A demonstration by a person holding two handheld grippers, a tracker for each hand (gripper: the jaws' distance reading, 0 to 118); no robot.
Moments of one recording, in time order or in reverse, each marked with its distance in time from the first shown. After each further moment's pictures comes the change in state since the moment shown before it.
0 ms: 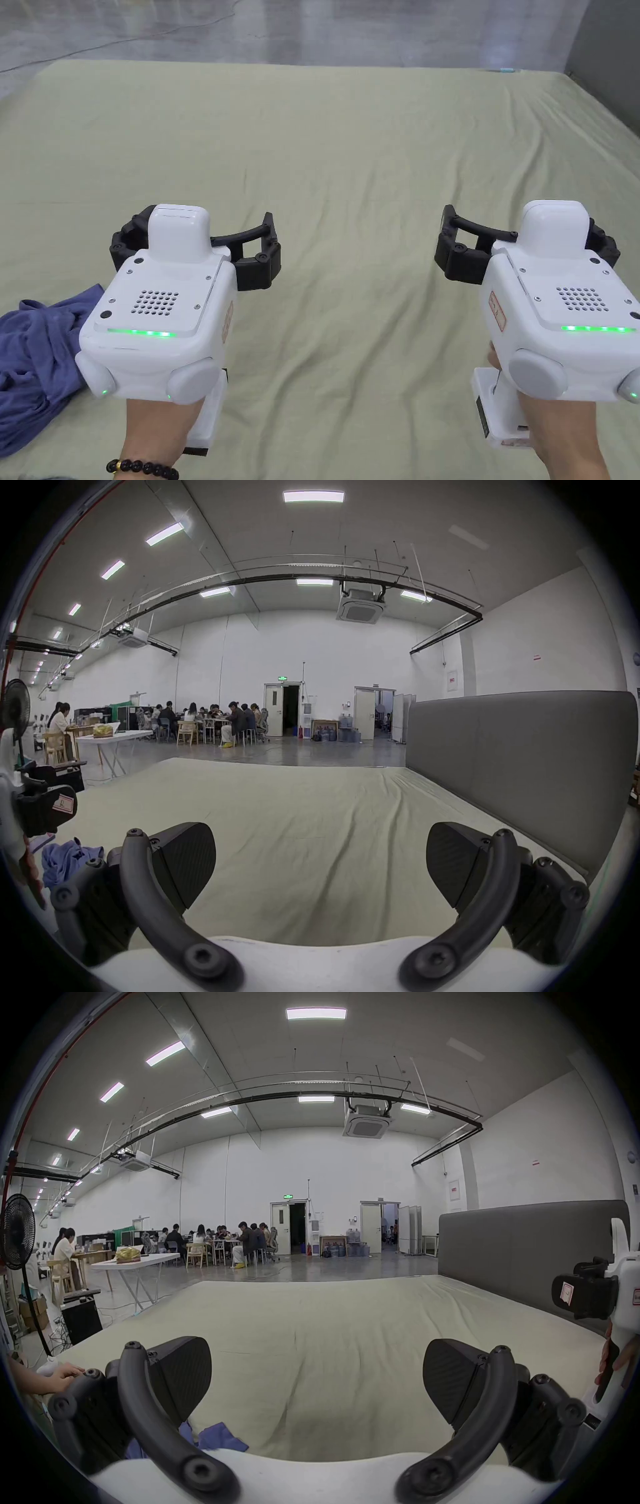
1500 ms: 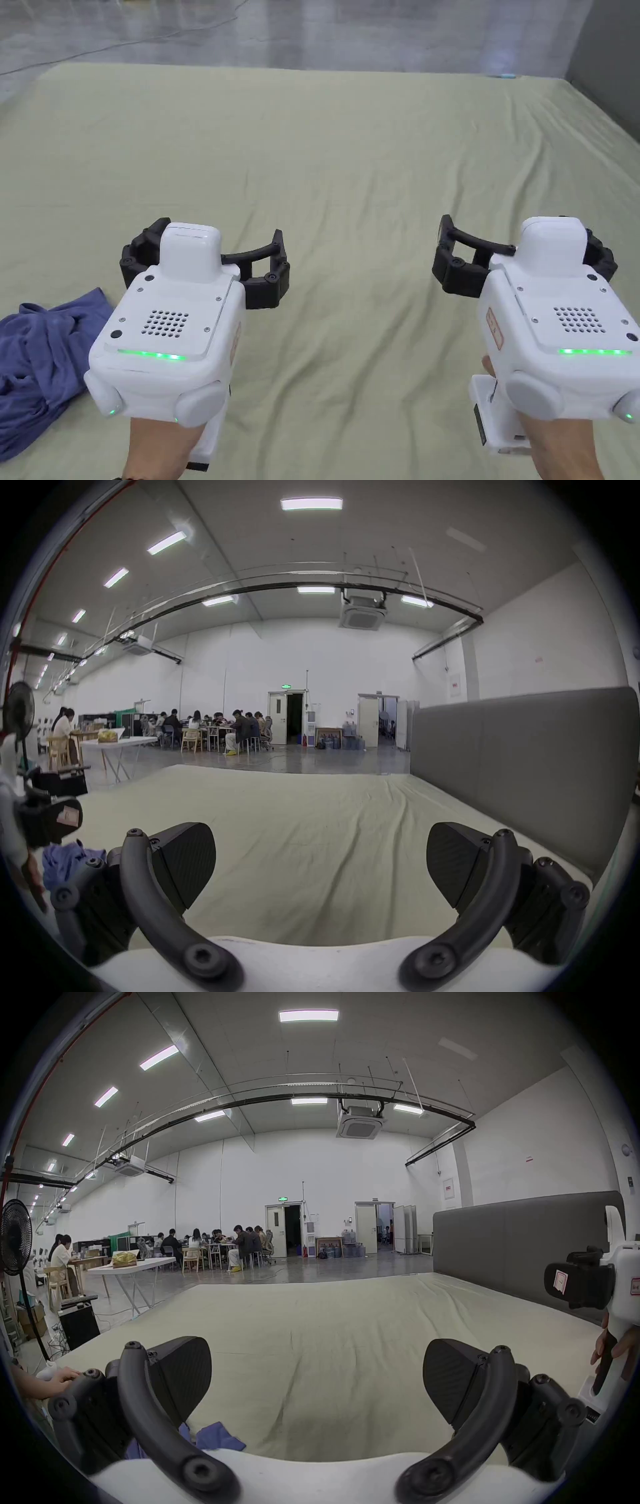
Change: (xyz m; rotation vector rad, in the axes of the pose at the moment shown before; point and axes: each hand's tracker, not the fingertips) left arm 0.007 -0.008 0.004 0.007 -0.023 -0.028; right arm -0.003 -0.009 0.003 0.052 0.014 0.030
